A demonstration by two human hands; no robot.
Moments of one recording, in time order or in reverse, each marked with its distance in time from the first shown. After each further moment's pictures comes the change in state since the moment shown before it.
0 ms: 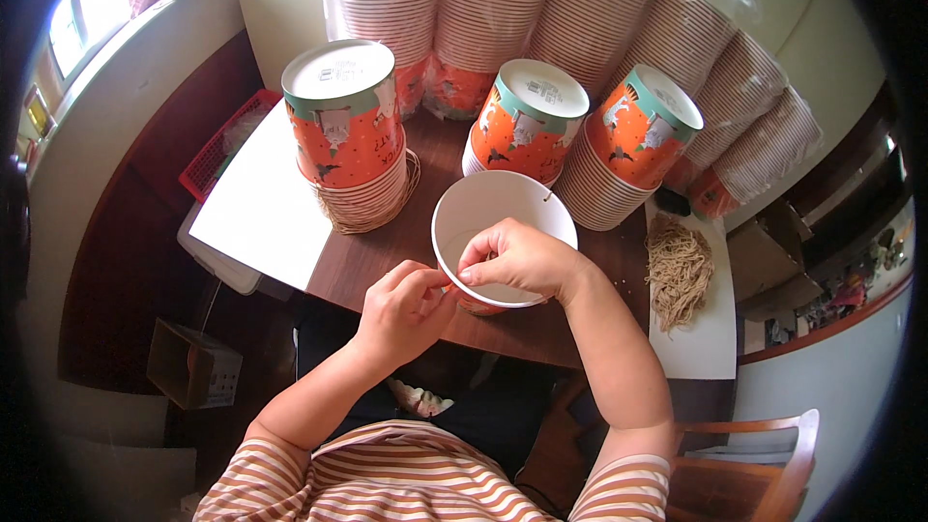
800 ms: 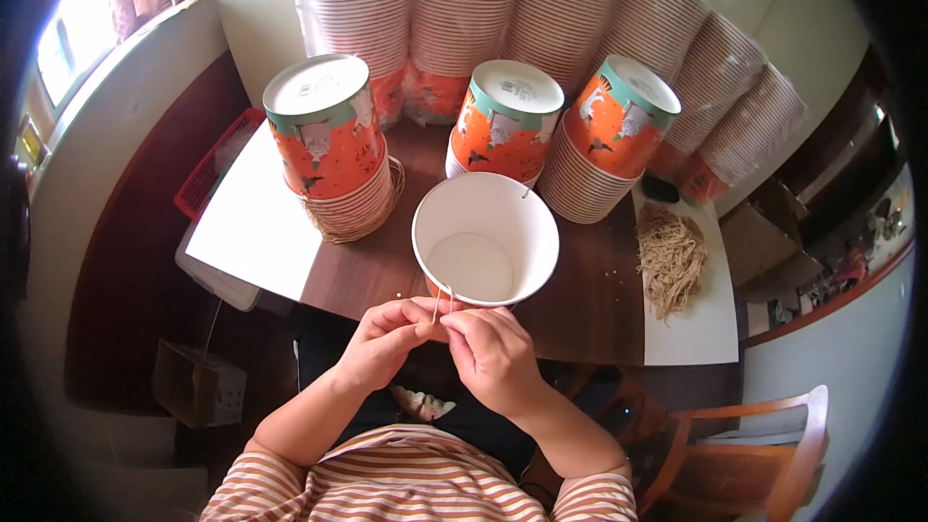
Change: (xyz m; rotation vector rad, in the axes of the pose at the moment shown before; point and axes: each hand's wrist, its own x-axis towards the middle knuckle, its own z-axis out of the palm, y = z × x) left_hand -0.028 0.004 -0.014 -1.337 -0.353 -0.636; right_hand -0.049 0.034 0.113 -0.618 0.977 -0.739
